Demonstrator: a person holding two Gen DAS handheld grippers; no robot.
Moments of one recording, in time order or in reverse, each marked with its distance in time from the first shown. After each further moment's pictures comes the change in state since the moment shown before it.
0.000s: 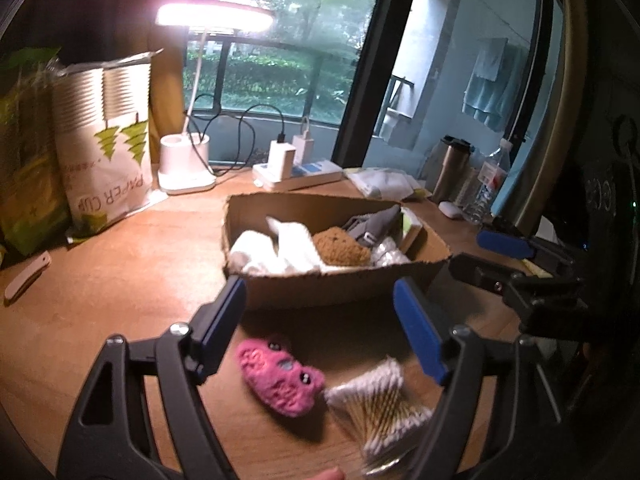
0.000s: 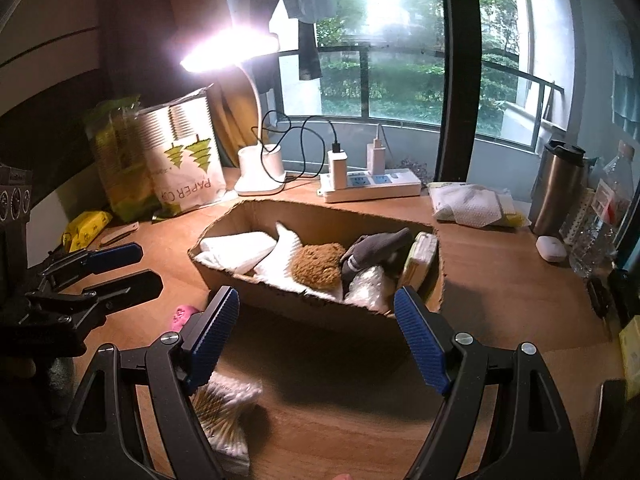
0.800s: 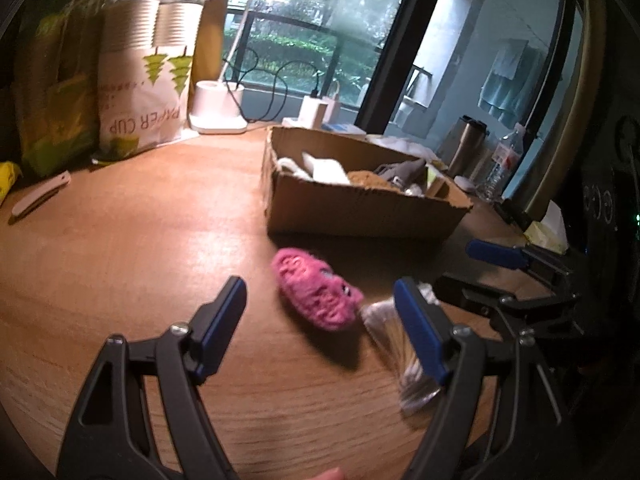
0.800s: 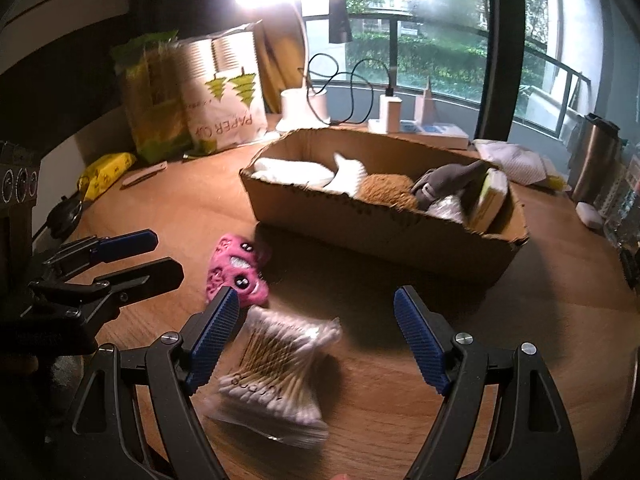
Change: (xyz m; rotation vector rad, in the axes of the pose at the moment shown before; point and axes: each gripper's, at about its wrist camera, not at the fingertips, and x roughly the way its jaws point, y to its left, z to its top) left arm -0.013 0.035 -0.063 -0.082 0.060 0.017; right arm 0.026 0.056 -0.050 -0.056 0.122 0.061
